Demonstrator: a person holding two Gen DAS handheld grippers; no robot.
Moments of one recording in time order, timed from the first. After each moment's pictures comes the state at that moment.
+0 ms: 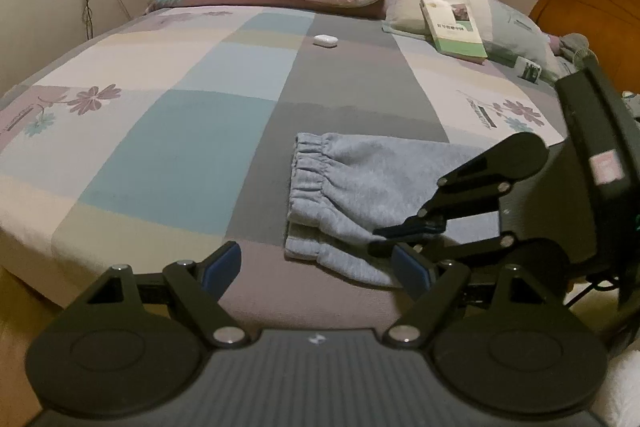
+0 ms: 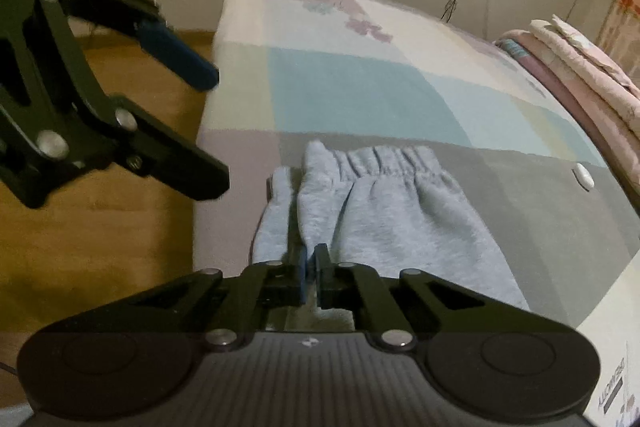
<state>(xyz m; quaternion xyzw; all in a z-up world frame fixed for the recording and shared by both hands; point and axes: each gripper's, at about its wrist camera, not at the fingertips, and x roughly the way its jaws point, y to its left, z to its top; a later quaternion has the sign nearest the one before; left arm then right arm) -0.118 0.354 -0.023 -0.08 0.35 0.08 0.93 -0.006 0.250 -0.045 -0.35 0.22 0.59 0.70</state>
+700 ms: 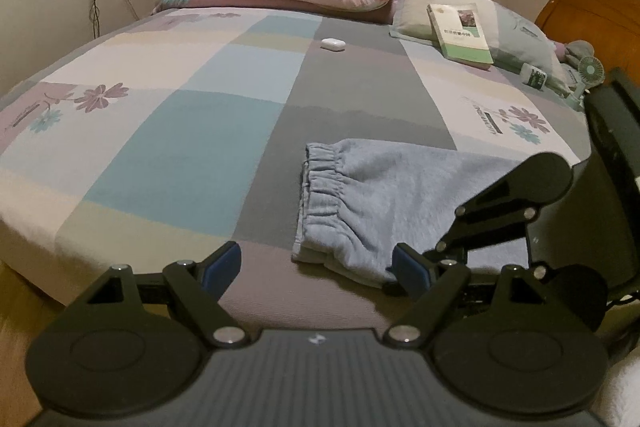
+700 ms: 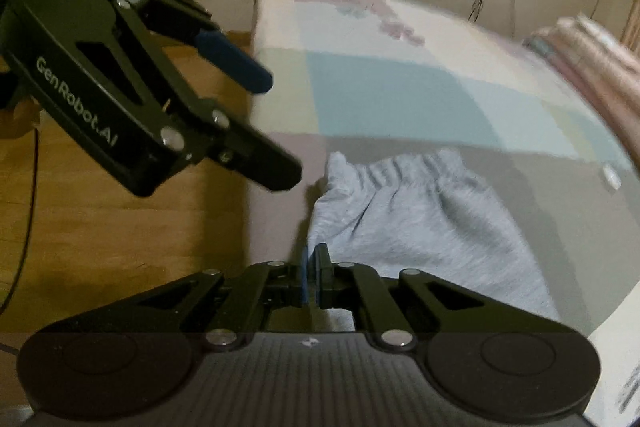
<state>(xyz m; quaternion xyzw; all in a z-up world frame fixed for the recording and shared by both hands) -0.116 0.361 -0.024 -0.09 0.35 0.09 0.93 -0.020 0.239 -0.042 -0.34 0.26 0.62 0.66</state>
